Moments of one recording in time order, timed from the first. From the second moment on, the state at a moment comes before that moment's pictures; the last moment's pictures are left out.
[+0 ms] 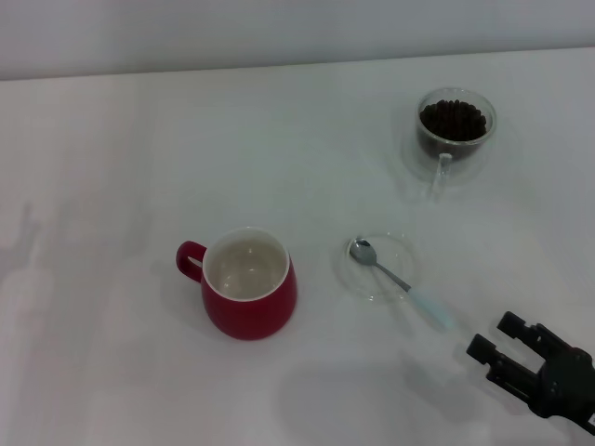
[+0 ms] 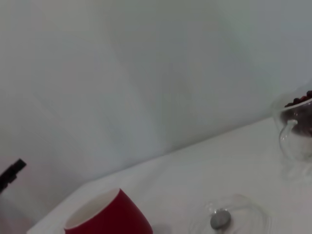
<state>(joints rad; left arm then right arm) -0.31 -2.08 2.82 0.15 -1.42 1.46 -0.31 0.05 2.03 -1.76 0.04 -0.45 -1.61 0.81</state>
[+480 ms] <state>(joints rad) -0.31 -2.08 2.83 0.15 -1.42 1.46 -0.31 0.08 2.03 -1.76 -0.03 -0.49 -1.54 0.73</state>
